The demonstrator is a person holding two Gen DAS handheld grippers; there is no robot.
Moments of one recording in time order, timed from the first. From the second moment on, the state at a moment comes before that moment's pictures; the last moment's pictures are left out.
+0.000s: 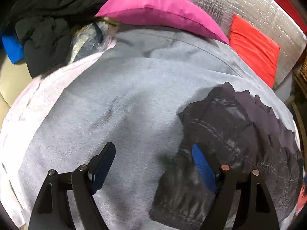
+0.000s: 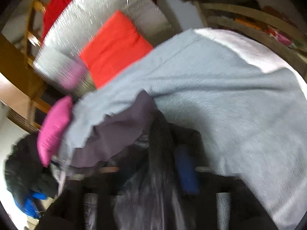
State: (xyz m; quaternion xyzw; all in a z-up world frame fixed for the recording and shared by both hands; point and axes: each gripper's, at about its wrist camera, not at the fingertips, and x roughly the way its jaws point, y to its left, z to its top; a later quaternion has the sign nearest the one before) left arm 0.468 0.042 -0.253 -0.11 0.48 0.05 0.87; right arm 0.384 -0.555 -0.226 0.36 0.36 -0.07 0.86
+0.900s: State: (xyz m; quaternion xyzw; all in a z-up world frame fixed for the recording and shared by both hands) left arm 0.495 0.016 -0.301 -0.23 0.53 -0.19 0.79; right arm 0.361 -0.575 -0.319 0.47 0.44 0.06 0.77
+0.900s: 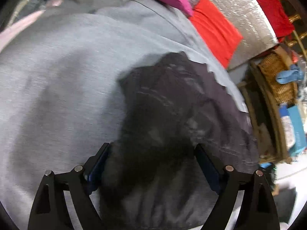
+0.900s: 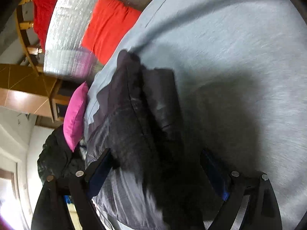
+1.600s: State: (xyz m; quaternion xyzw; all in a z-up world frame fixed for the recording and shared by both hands) left arm 0.500 0.011 -0.314 -0.34 0.52 -0.20 0.75; right arm 0.377 -0.527 -0.307 0.40 0.42 0.07 0.81
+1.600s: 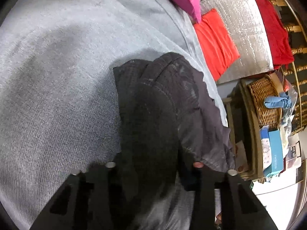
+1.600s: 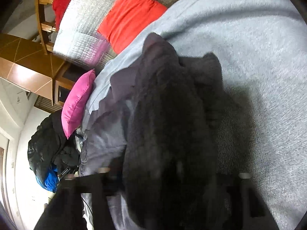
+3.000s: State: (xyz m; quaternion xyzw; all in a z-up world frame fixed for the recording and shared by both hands) left arm 0.449 0.010 -0.314 -0.33 0.54 -0.17 0.76; right arm 0.338 -0.528 -0.300 0.39 0.44 0.05 0.81
